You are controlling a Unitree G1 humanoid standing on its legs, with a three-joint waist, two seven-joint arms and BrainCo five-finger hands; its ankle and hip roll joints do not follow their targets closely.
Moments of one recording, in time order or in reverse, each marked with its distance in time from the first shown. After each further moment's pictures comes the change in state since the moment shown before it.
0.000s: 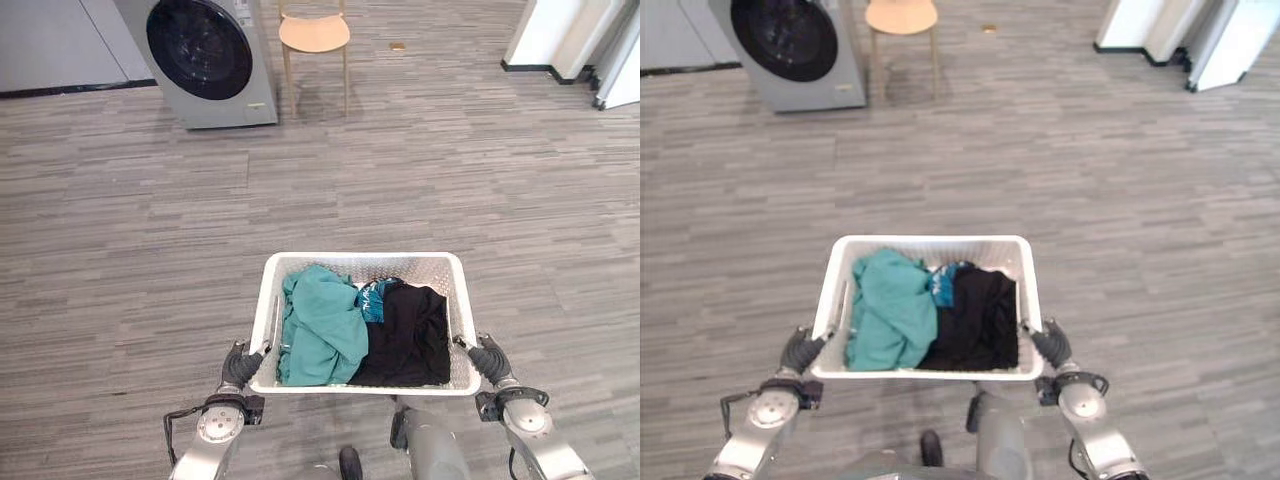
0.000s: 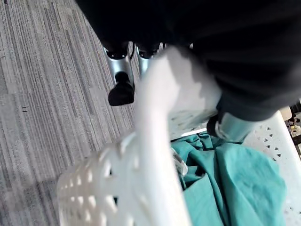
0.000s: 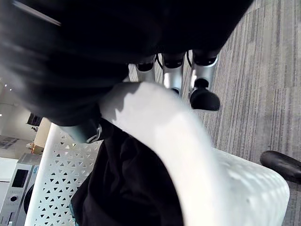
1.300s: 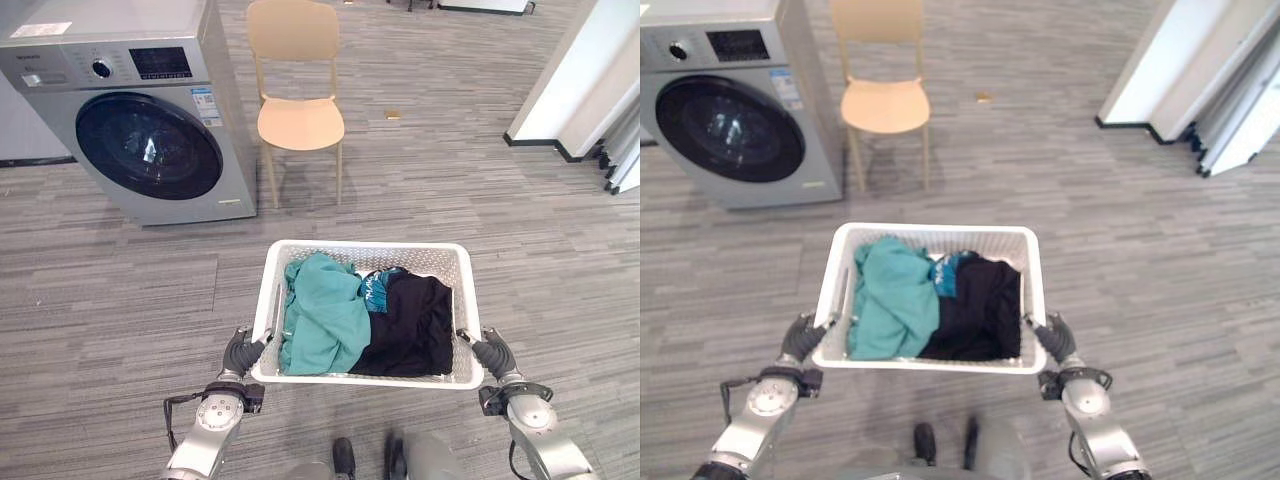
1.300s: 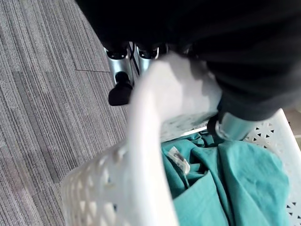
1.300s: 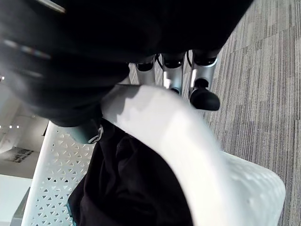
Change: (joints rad) left arm -0.020 0.031 -0.009 -0.031 0.004 0.003 -0.018; right arm 0.007 0.001 -0.037 -0.056 -0.010 0.006 0.004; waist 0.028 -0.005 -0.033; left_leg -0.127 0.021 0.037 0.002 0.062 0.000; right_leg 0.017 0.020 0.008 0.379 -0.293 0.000
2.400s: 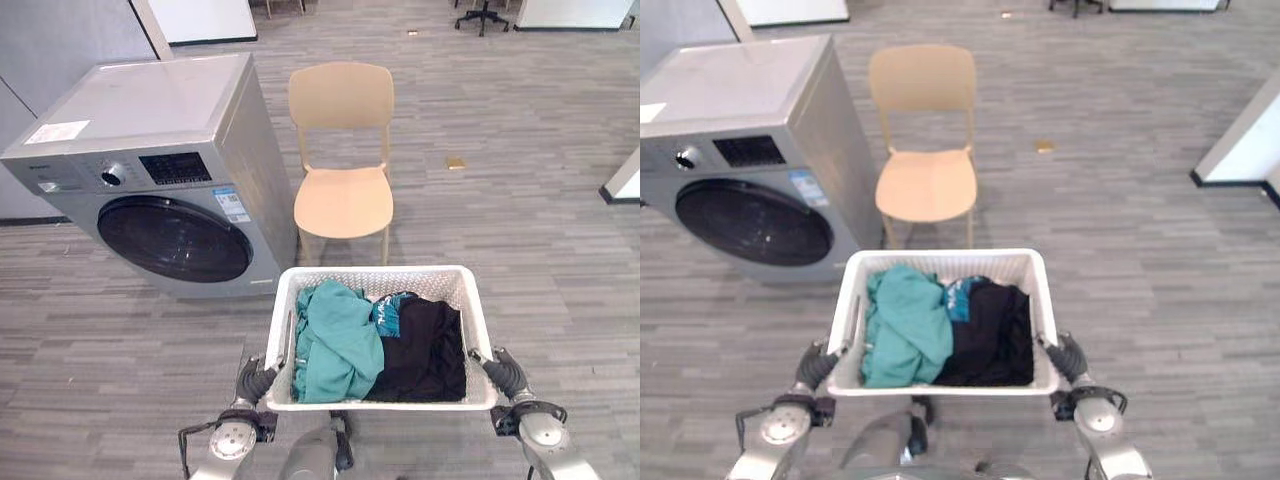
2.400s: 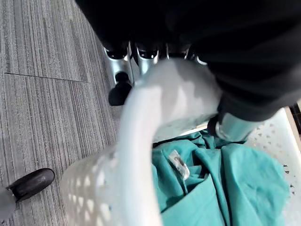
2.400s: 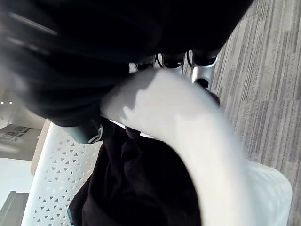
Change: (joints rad) left arm 0.095 -0.087 -0.013 0.012 0.012 0.012 -0.013; right arm 0.057 -0.018 -0.008 0.047 0.008 -0.012 -0.005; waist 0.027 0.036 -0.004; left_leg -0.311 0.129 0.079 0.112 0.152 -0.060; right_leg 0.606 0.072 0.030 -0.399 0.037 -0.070
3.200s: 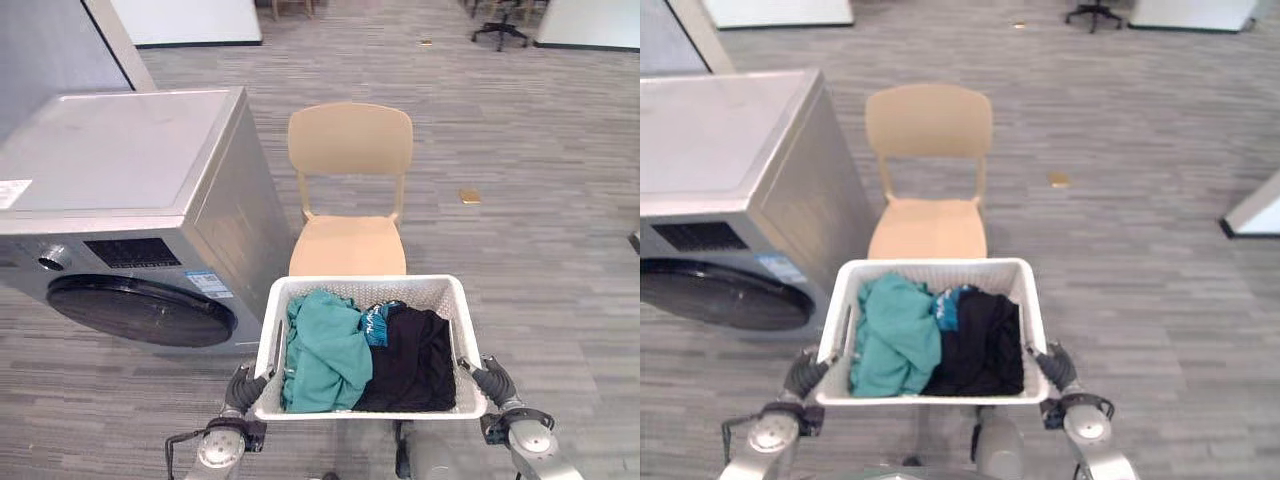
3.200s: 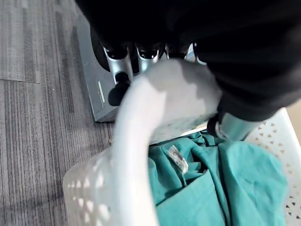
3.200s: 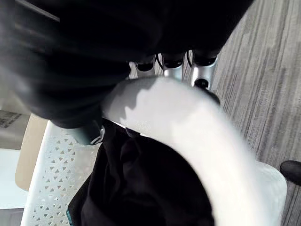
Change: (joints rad) left arm 0.016 0.033 0.005 0.019 -0.008 -0.009 -0.003; right arm -0.004 0.027 0.021 0.038 -0.003 0.006 0.023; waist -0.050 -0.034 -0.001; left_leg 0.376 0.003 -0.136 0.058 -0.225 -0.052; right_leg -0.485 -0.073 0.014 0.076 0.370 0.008
